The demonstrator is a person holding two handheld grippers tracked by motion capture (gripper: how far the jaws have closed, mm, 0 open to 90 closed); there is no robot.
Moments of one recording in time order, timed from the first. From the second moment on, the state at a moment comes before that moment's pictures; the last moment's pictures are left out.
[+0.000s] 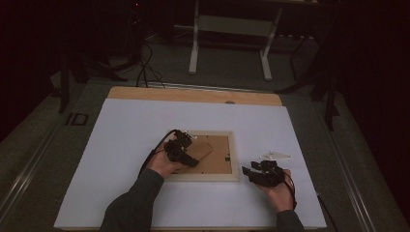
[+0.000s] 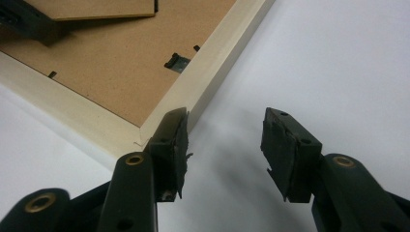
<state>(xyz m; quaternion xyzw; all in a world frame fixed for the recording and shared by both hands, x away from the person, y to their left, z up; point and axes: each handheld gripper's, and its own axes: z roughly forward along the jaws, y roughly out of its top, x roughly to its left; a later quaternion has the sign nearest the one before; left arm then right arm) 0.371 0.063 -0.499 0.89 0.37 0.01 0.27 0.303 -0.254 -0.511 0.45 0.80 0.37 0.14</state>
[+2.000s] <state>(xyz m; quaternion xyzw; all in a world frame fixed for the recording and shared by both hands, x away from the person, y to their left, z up) 0.315 0.053 -0.496 0.88 0.29 0.22 0.30 0.383 -0.226 -0.488 0.46 0.80 0.38 0.06</state>
